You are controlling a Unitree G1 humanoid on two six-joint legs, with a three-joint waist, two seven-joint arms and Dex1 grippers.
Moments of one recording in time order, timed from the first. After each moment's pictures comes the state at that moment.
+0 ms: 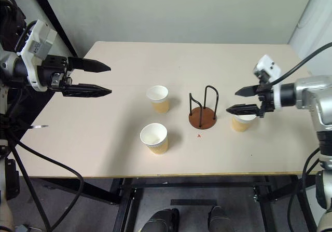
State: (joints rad) left arm -1.03 1.05 -0.01 0.37 -0.44 0.53 -1.58; right arm -0.90 -0.91 0.14 0.12 0.37 0.86 1.28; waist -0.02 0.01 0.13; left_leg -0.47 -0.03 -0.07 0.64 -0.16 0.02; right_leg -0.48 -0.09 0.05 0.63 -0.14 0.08
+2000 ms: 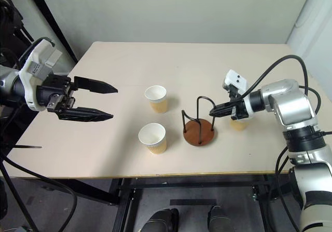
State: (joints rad) left arm -0.80 1.12 0.07 0.04 -0.59 0.71 -1.57; right arm -0.92 -0.73 0.21 0.08 0.23 0.82 1.36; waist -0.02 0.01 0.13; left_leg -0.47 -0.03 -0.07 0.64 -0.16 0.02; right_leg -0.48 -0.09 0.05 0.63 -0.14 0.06
